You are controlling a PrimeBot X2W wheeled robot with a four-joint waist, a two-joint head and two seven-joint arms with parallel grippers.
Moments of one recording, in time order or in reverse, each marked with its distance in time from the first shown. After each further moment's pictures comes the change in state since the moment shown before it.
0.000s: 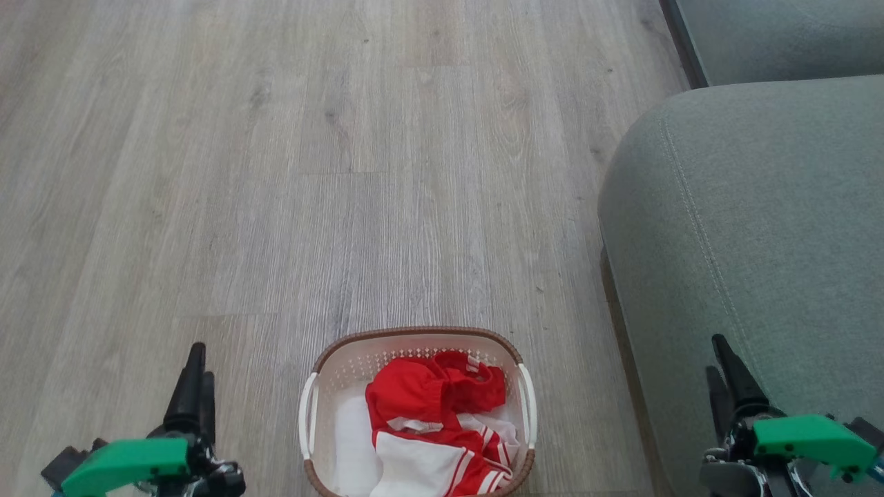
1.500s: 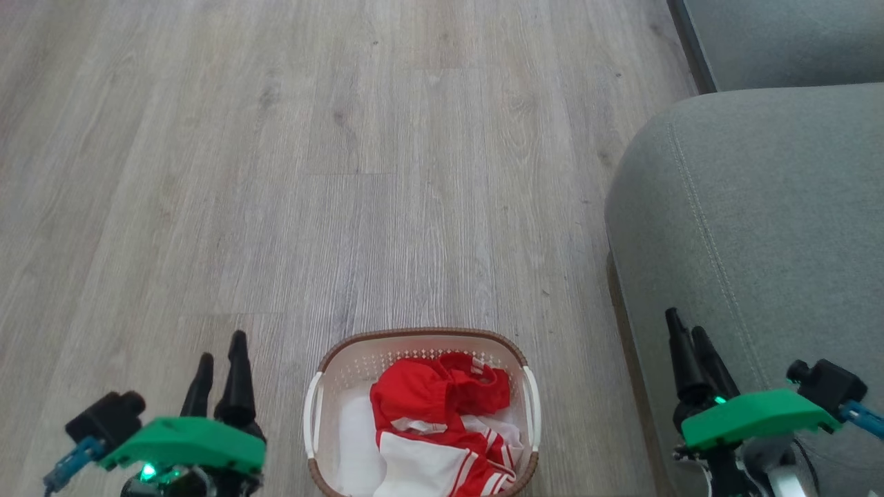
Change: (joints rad) left arm 0.030 0.029 -0.123 -0.142 0.722 0.152 -0.123; right arm 0.000 -0.001 0.107 -0.117 -0.627 0.000 -0.125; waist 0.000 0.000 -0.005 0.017
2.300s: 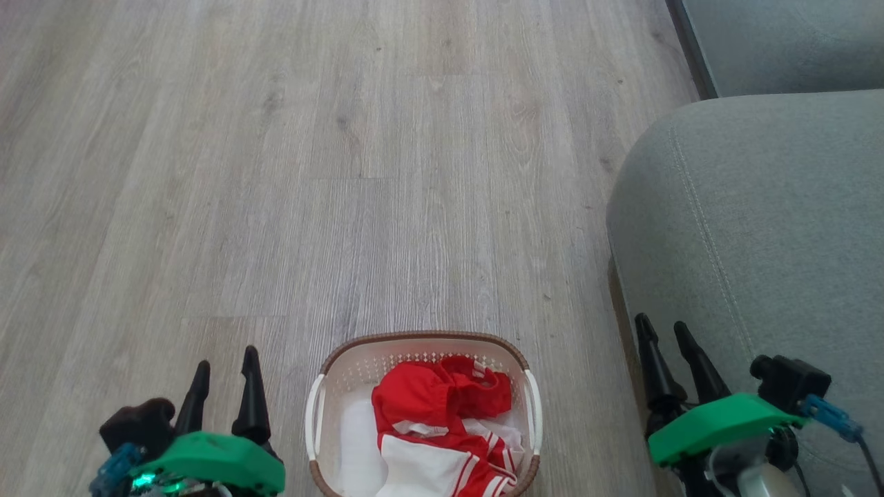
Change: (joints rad) left arm 0.040 0.046 -0.086 -0.020 0.291 0.092 -0.063; right arm -0.001 -0.001 0.062 0.007 -0.292 0.000 -0.067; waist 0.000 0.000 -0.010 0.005
